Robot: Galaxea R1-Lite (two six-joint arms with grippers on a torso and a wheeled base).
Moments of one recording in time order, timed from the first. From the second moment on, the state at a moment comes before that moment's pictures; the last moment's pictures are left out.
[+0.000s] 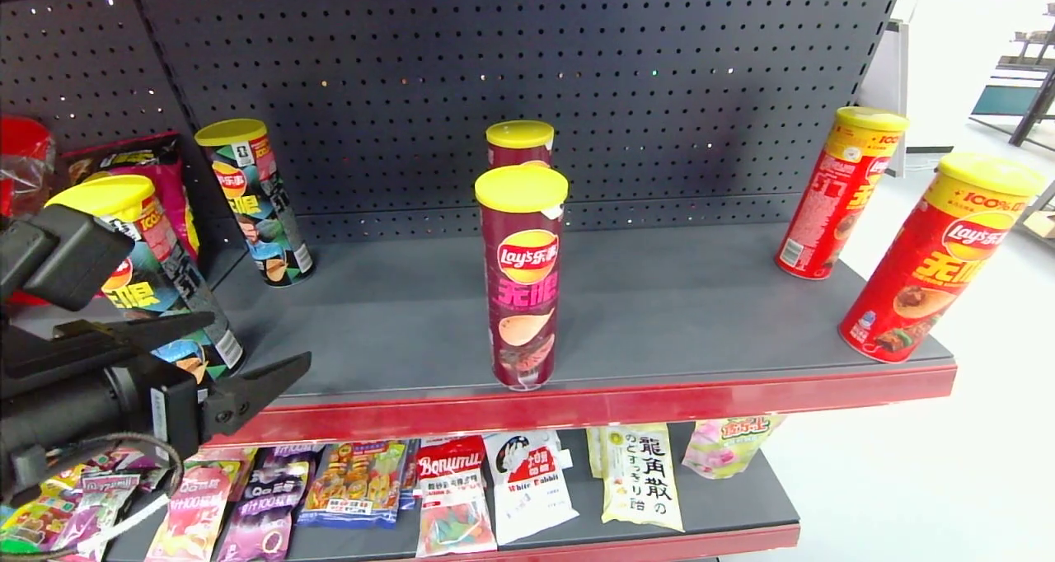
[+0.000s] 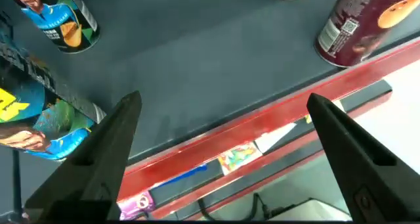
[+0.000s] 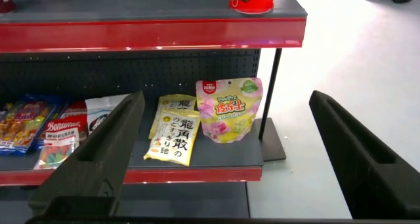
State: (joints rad) left arm -0.35 1.12 -0.60 -0.16 0.00 0.05; right arm 0.00 0.00 0.00 0.00 0.04 0.00
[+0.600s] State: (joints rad) left arm -0.24 0.60 -0.45 0.13 0.08 0.12; right arm 0.00 0.00 0.00 0.00 0.04 0.00
